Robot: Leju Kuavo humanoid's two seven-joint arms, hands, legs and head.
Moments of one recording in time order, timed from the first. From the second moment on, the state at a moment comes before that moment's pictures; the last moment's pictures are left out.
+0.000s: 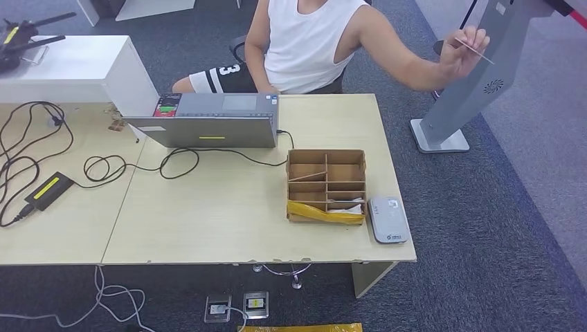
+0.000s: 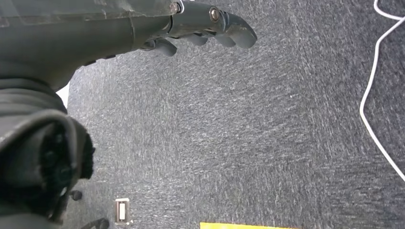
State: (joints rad) left arm -0.13 0.21 -0.06 -0.19 -0.24 0.26 0.01; right arm -0.95 -0.72 0.13 -1.21 0.73 -0.28 -0.16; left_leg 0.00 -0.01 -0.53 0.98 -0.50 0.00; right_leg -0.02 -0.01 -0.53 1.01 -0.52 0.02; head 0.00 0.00
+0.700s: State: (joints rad) left arm -0.13 0.25 -0.06 -0.19 -0.26 0.21 -0.02; right arm -1.18 -0.41 0.57 -0.74 0.89 -0.16 -0.22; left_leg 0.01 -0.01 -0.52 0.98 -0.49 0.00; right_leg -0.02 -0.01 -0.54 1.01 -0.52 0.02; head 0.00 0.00
